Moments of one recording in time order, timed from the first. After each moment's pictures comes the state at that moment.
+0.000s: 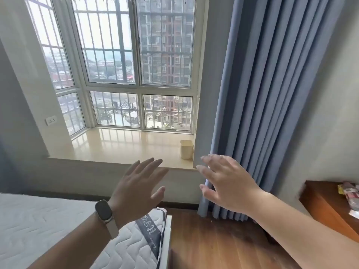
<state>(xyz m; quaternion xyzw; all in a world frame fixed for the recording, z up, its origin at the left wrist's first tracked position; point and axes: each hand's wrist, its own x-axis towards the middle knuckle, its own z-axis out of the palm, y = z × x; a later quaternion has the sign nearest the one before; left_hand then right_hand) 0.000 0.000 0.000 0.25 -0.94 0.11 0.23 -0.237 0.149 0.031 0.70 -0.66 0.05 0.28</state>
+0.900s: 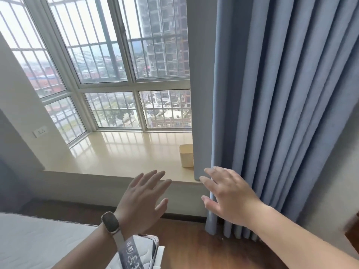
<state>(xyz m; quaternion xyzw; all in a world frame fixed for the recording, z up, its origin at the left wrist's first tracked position) -0.276 -0.135 -0.030 0.29 -0.94 0.11 0.13 -0.524 -0.010 -0.038 0.71 -0.66 0.15 0.20</state>
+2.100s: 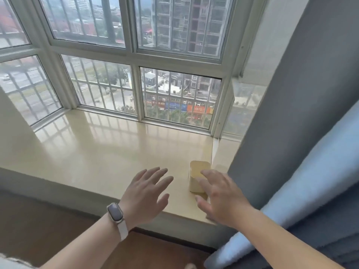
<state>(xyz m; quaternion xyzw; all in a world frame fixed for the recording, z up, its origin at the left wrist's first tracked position) -0.387 -0.557 -0.113 0.32 -0.94 0.03 0.11 -0.616 -0.440 -0.094 0.71 -0.70 0.07 0.11</state>
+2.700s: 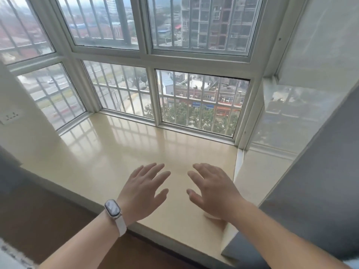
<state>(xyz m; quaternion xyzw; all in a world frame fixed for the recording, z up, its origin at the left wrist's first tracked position) -0.454 -0.678 -0.113 0.41 -0.91 0.03 0.09 -0.692 -0.610 -0.113 0.76 -0.63 0.10 0.08</state>
